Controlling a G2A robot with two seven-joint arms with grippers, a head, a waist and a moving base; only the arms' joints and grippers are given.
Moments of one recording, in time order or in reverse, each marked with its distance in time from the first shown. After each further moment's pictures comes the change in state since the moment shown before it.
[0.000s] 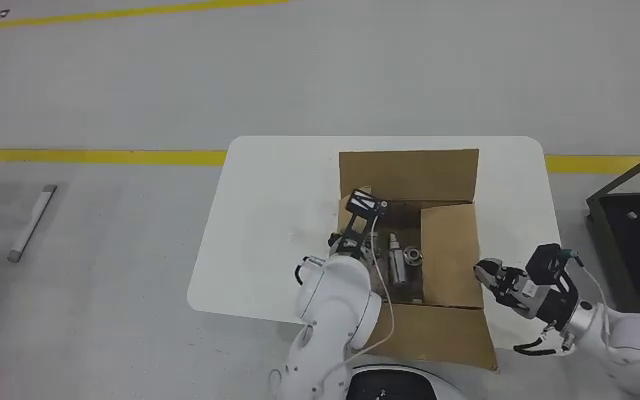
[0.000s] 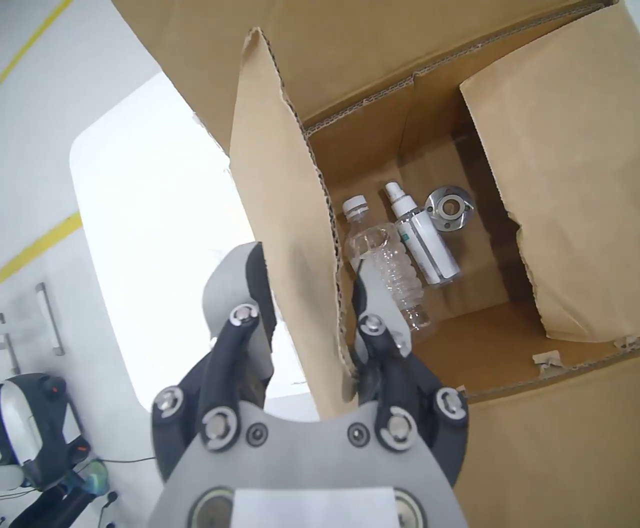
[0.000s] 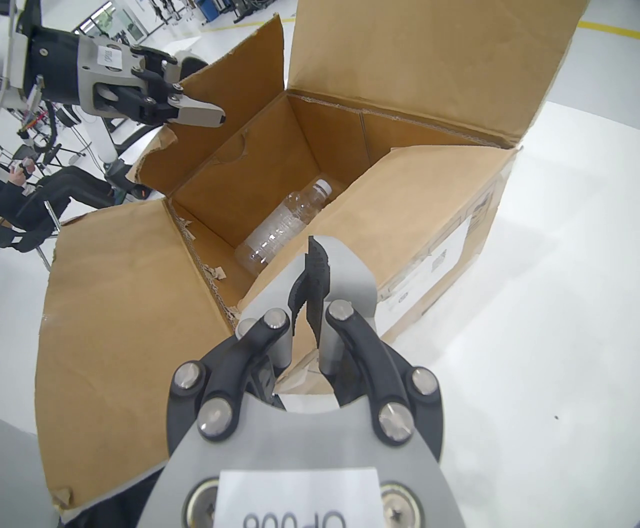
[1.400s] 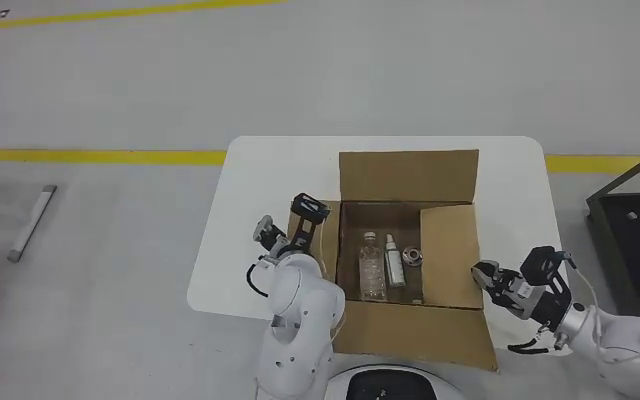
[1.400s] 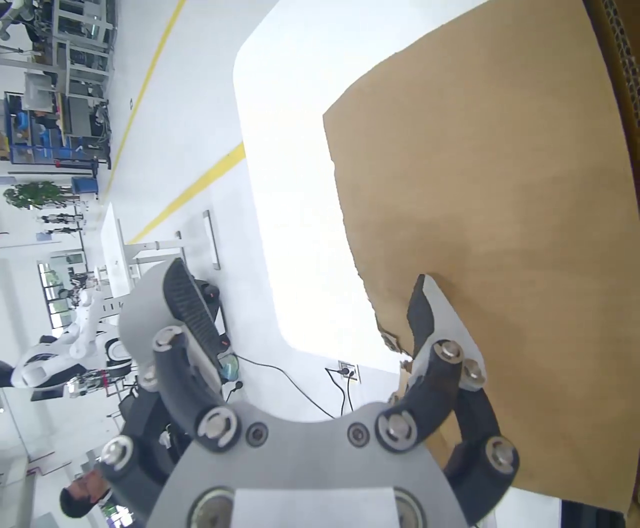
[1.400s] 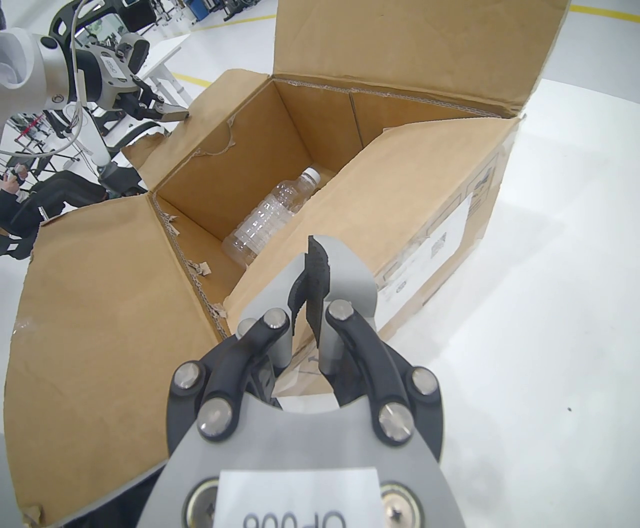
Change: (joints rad) left arm 0.027 0.042 -0.168 0.089 0.448 -0.085 0.099; right arm 0.003 0.005 -0.033 0.035 -0.019 0.022 -0.042
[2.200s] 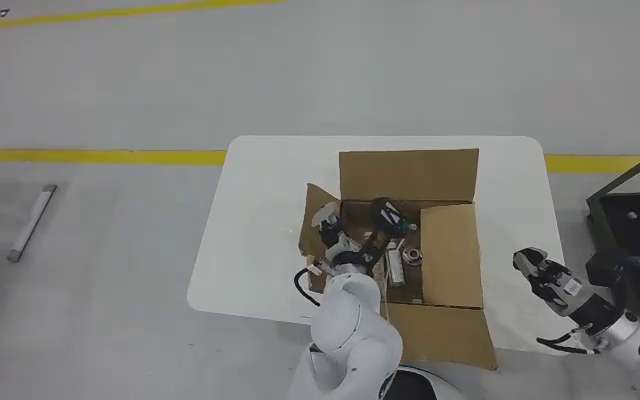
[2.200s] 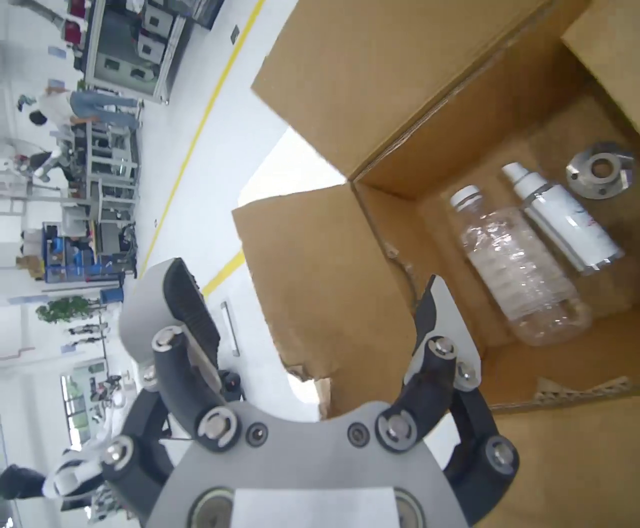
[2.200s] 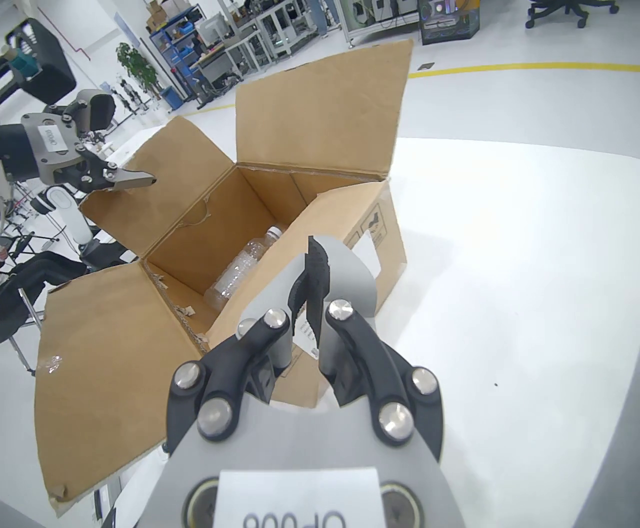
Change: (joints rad) left arm 0.046 -0.026 0.325 -0.160 0.018 -0.130 0.045; right arm -0.132 -0.009 0.151 -0.013 0.073 0.033 -0.213
